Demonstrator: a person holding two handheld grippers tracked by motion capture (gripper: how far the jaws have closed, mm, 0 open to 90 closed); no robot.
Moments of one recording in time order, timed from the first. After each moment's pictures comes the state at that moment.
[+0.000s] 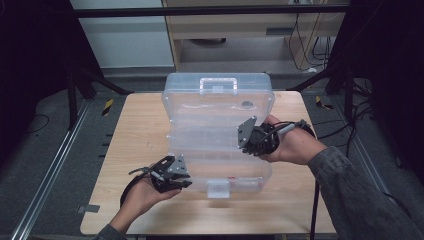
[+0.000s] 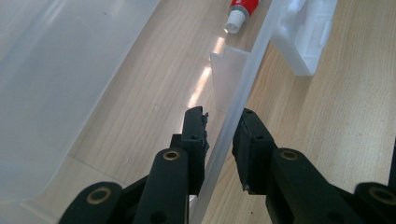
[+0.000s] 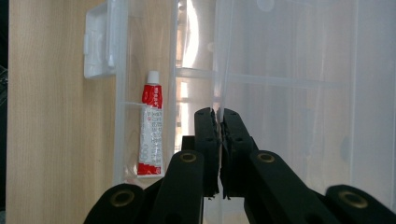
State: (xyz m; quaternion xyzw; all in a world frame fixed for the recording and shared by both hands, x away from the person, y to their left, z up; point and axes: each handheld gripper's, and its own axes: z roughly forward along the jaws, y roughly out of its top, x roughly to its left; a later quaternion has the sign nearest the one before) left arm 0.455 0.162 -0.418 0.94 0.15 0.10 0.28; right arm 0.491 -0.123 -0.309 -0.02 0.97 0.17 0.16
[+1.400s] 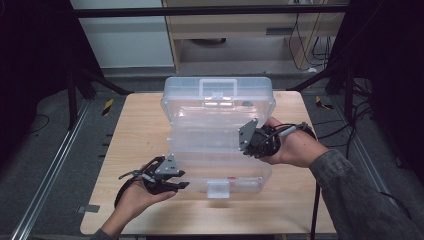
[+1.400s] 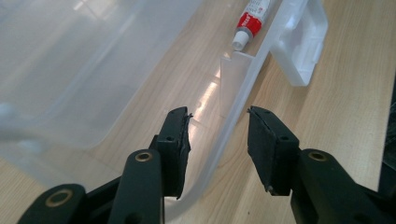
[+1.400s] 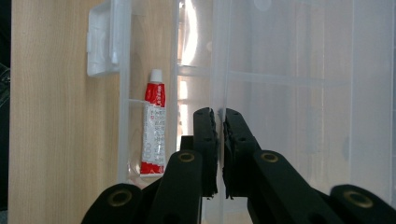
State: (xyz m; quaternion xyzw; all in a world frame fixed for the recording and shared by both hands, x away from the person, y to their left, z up) left arm 0.445 0.187 -0.410 0.92 0.18 0.12 0.34; right arm 0.487 -0.125 -0.311 -0.02 0.97 0.17 0.16
